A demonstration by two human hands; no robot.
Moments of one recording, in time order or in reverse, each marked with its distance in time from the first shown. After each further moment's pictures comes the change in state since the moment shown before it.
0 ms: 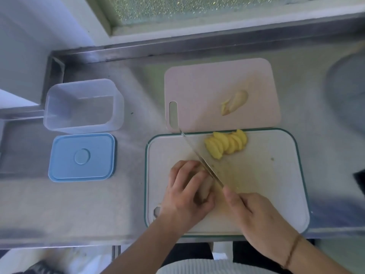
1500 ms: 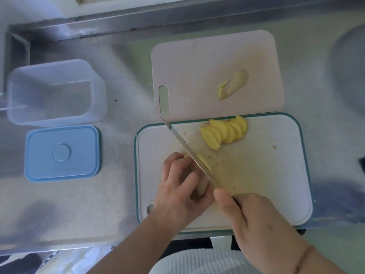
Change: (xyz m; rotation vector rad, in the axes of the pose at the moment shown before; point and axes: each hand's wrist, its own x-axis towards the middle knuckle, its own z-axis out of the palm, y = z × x) left_hand -0.001 -0.003 0.006 -0.048 0.008 -0.023; right_hand -0.007 -0.023 0.002 -0.137 -0.073 0.057
